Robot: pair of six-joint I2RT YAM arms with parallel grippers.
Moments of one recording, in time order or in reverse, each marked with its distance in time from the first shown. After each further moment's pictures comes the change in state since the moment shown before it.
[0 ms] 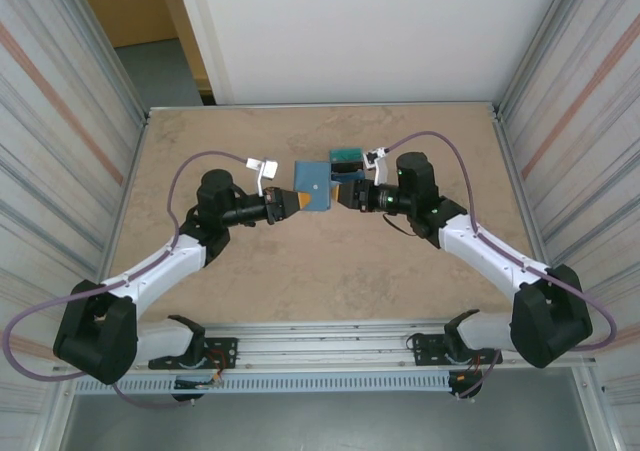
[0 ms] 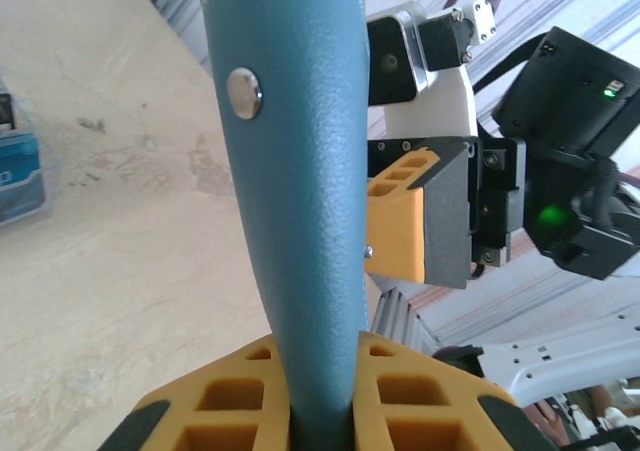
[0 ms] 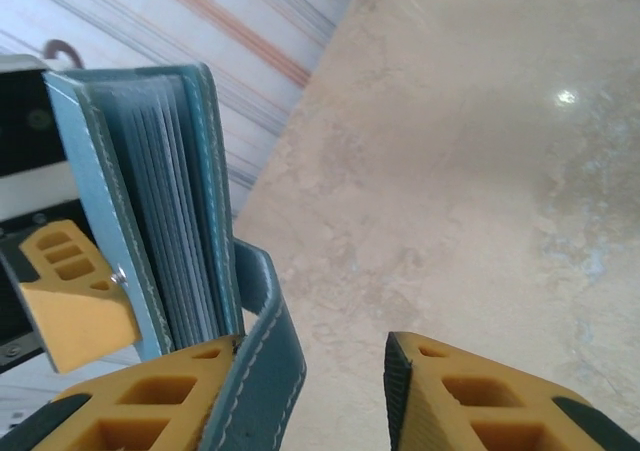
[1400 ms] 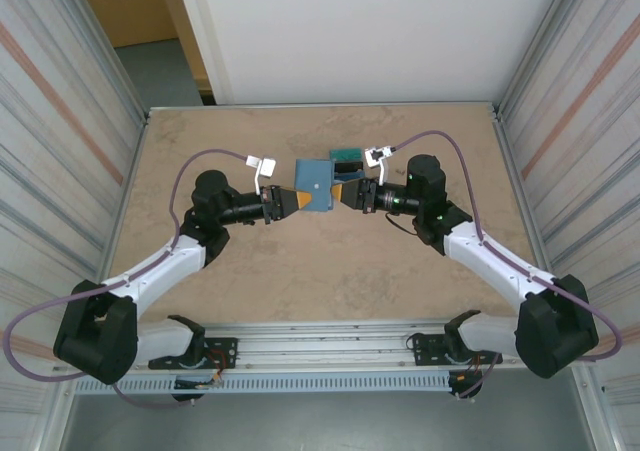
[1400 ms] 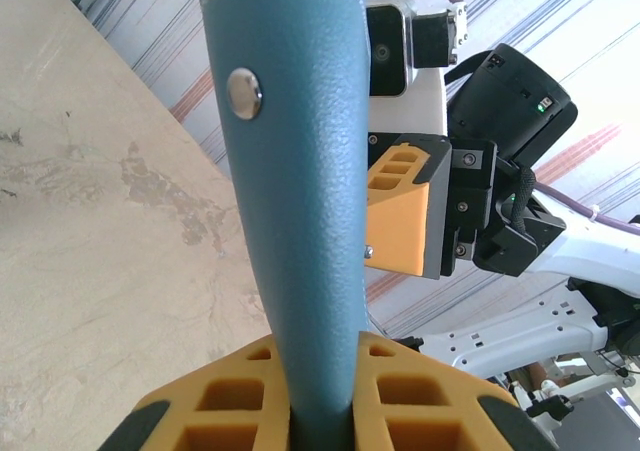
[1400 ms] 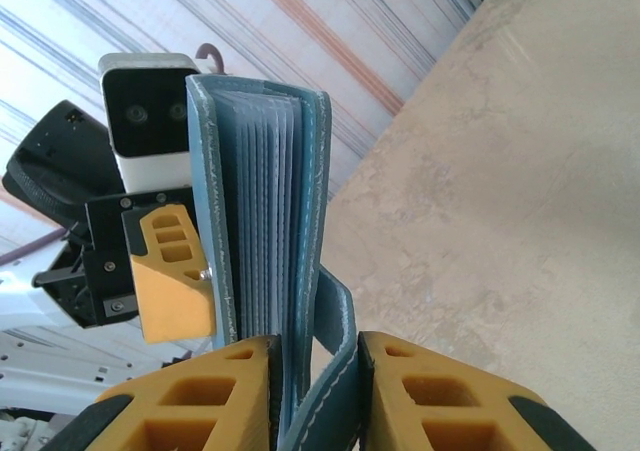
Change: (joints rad) left arm 0.005 -0.001 -0.011 0.131 0.095 -0.103; right arm -0.011 -0.049 -0.050 0.184 -0.119 0.030
